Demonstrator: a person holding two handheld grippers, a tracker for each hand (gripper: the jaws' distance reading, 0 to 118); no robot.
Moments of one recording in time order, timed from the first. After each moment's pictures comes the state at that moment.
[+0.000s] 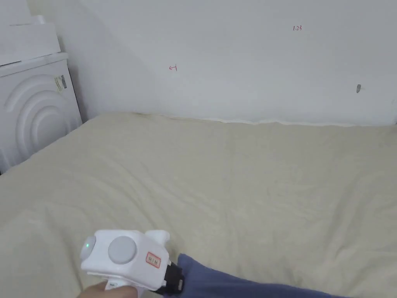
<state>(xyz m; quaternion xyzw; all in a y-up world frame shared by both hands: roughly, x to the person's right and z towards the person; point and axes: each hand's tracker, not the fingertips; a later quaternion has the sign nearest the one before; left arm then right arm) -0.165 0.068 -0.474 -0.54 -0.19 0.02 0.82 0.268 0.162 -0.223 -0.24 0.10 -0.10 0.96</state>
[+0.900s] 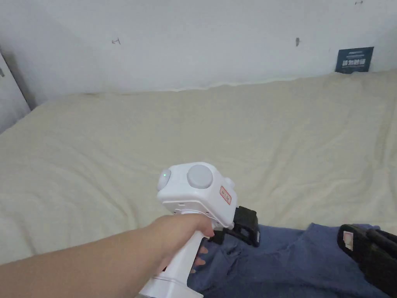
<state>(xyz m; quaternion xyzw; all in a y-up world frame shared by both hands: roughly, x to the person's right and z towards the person) 0.083 0.097 -0.459 -0.61 -0.31 0.00 0.73 0.321 0.149 -0.182 -0.19 0.08 -0.19 0.96</state>
